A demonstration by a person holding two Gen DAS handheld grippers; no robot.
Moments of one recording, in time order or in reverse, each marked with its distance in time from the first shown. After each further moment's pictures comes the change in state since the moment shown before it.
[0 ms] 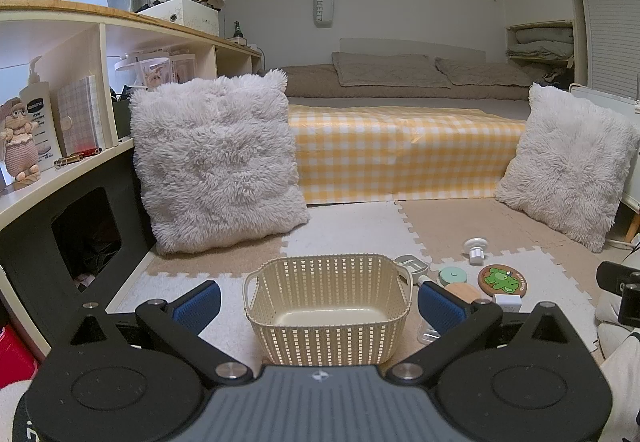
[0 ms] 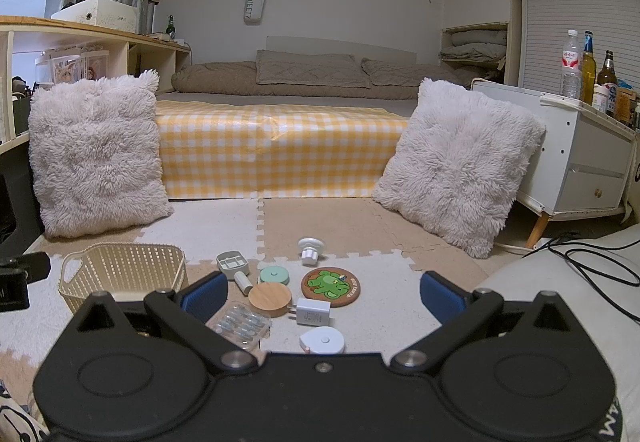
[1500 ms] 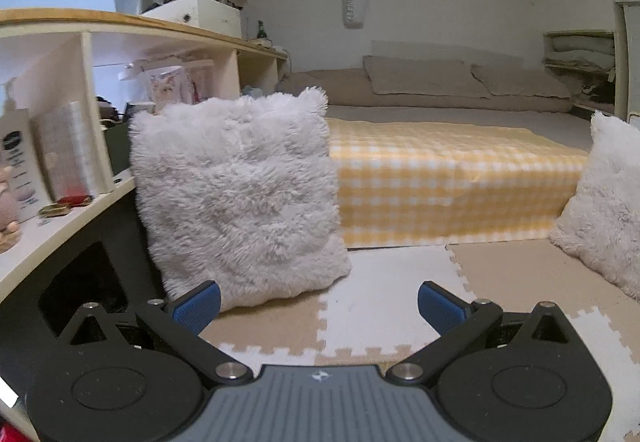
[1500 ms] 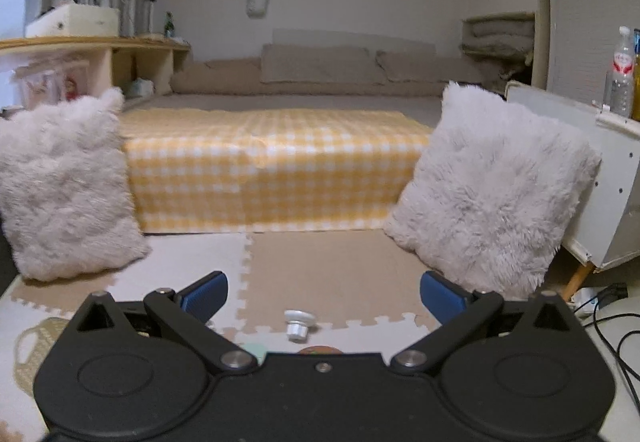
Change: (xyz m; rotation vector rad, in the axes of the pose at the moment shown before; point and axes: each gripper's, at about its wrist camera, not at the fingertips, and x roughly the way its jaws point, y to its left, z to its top) left arm 0.121 0.047 0.109 -0.024 0.013 0.057; right arm 0.162 -0.041 0.097 0.000 0.053 0.048
